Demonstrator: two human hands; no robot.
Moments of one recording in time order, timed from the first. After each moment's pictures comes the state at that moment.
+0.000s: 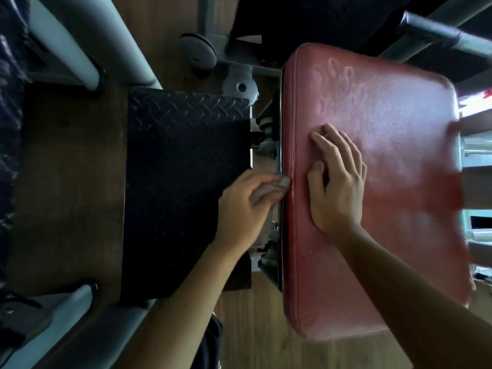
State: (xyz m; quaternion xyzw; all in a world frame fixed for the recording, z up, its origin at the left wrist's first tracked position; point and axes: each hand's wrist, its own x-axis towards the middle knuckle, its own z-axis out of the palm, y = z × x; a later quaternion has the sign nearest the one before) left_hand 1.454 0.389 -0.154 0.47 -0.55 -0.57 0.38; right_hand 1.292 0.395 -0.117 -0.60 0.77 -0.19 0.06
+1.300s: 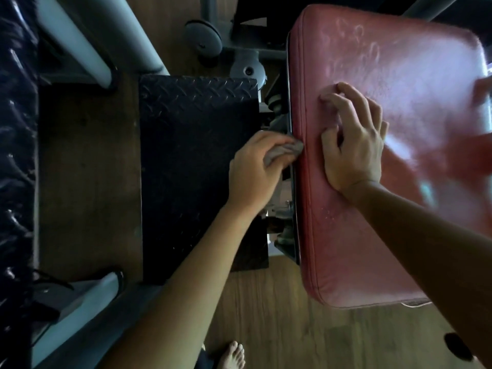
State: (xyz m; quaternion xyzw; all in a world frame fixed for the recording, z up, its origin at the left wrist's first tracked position) left_hand 1.454 0.381 -0.157 0.47 -0.59 -0.53 0.39; right_hand 1.287 0.388 -0.120 -0.61 0.77 -0.18 0.04
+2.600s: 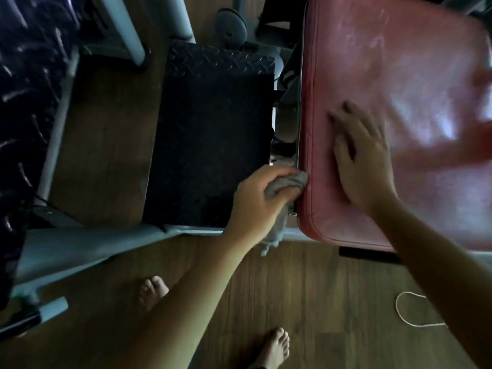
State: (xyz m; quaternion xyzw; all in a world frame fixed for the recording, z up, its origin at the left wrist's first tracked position) left_hand 1.483 0.543 -0.152 0.49 -0.55 -0.57 0.36; right_hand 1.290 0.514 -0.116 -0.63 0.73 -0.21 0.15
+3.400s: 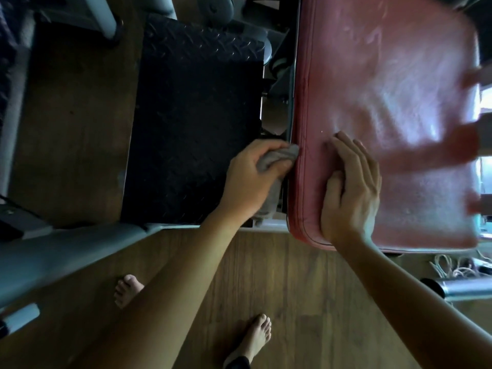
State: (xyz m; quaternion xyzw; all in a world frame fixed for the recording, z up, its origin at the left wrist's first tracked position) left_hand 1.474 0.502 -0.160 0.49 -0.52 -0.60 0.36; right_hand 1.315 0.559 -0.124 -0.60 0.75 -0.26 0.05
